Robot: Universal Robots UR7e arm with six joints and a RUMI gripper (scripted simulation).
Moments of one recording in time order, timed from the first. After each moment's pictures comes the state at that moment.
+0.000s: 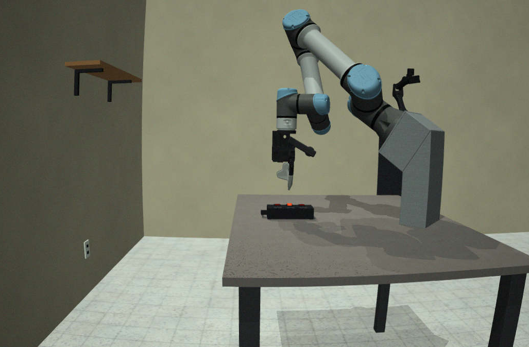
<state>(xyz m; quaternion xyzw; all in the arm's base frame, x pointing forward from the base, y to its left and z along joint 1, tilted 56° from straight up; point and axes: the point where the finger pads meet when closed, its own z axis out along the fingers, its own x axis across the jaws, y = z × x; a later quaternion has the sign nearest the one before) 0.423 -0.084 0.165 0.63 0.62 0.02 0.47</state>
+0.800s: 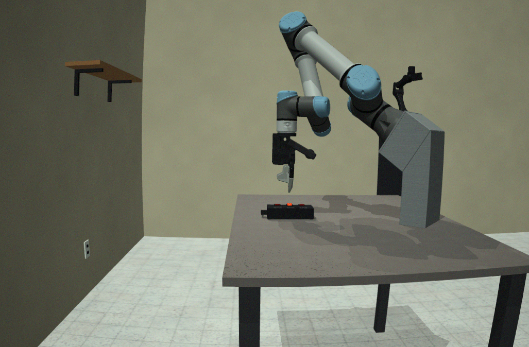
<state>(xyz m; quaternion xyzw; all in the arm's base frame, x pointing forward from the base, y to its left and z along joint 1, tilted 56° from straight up) 0.428 -0.090 0.159 0.63 0.62 0.02 0.47</state>
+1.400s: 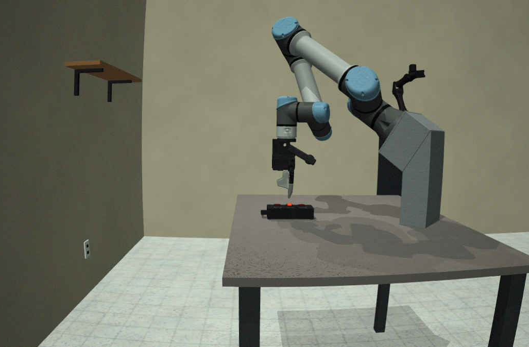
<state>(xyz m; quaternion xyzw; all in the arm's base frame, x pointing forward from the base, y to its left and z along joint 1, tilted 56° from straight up) 0.441 -0.102 0.147 0.63 0.62 0.02 0.47</state>
